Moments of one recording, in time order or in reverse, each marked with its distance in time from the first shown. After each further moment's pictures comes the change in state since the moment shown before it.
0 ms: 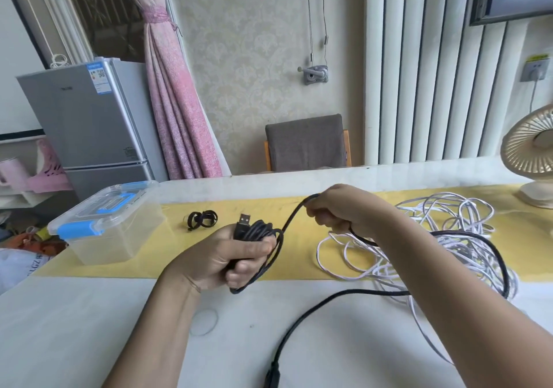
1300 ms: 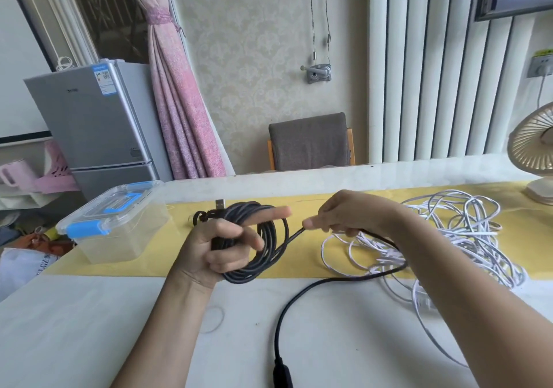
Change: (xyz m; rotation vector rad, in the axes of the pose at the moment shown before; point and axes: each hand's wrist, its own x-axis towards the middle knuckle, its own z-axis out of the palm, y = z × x) left_hand 0.009 -0.004 -0.011 -0.547 -0.382 0.258; right_hand -0.007 0.011 -0.014 -0.446 -0.141 -0.153
